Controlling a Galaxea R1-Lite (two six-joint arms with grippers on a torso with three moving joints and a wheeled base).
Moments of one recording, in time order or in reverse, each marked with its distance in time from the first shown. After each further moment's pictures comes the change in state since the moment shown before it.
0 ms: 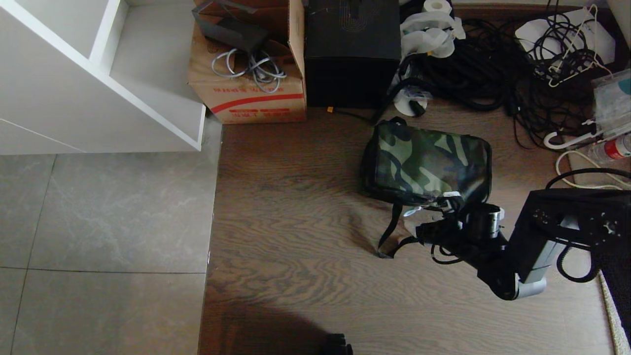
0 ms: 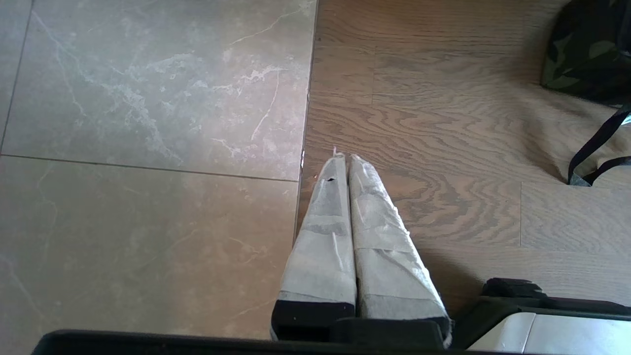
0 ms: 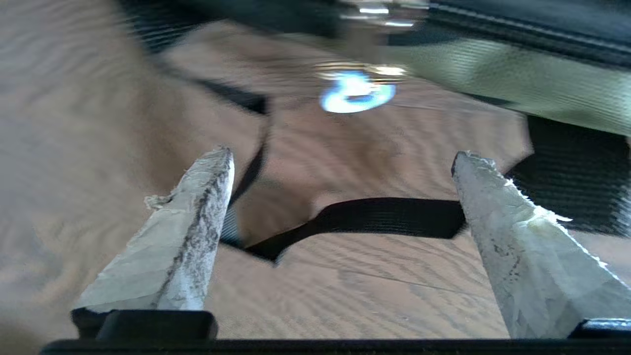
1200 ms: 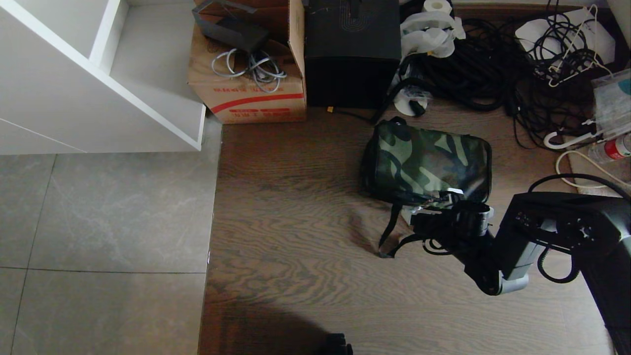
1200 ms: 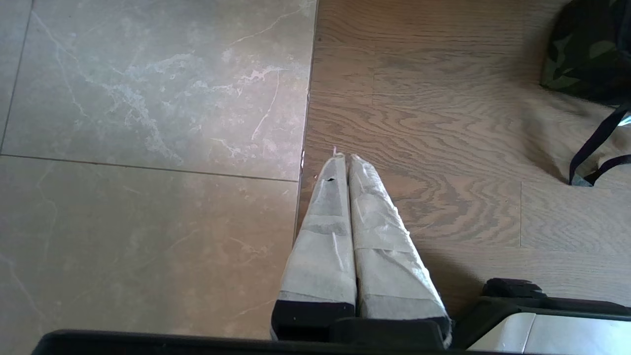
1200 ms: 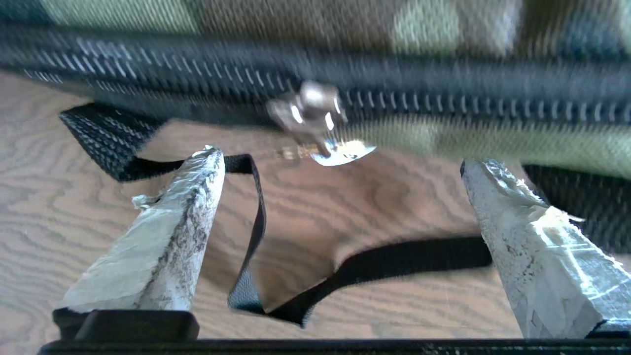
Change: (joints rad) left arm 0.000 0.000 0.000 0.000 0.000 0.000; right arm 0.013 0.076 -0.117 -0.054 -0.084 0.202
